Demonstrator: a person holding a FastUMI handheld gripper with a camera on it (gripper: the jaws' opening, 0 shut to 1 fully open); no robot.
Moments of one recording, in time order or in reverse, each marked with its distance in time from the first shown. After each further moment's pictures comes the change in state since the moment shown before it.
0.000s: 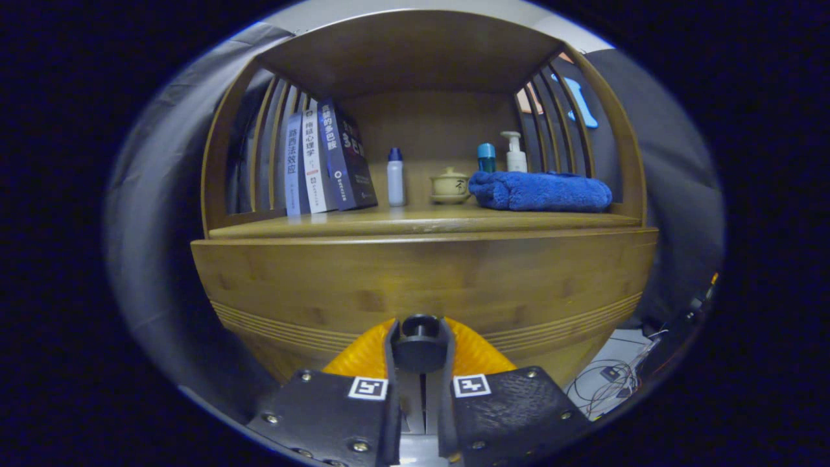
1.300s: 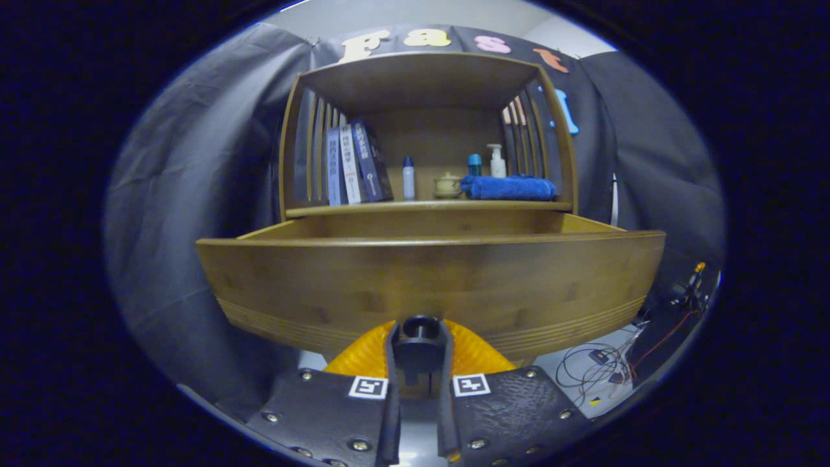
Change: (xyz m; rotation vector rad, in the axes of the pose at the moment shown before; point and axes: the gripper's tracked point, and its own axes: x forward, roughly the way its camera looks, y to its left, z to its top) arm -0.170 0.006 -0.034 0.005 -0.034 -0.003
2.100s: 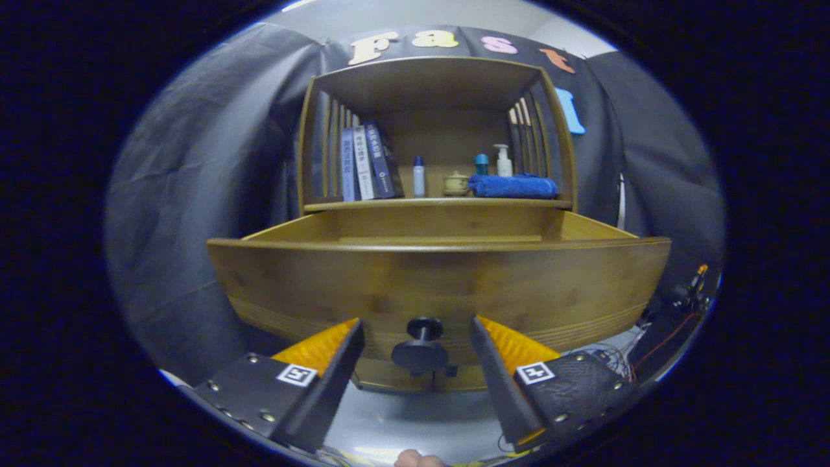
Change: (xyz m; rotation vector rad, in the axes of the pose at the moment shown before) arm -0.025 -0.012 0.002 0.045 0.053 0.034
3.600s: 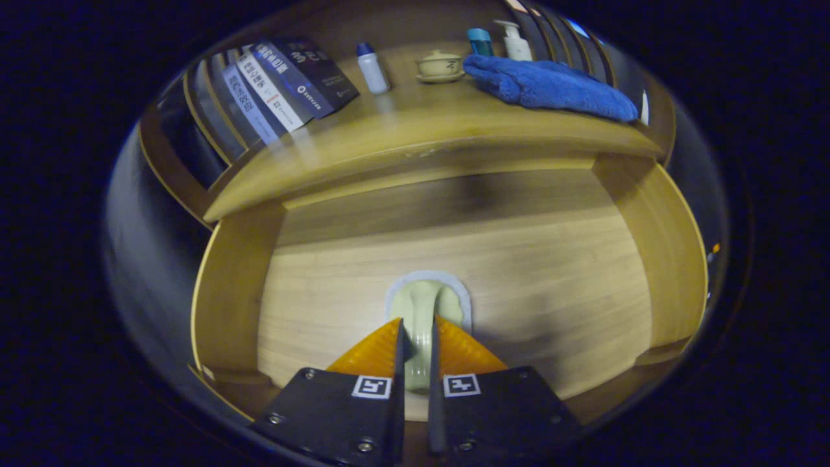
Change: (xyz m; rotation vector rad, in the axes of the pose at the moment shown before) arm 0.153 0.016 0.015 0.156 0.732 -0.004
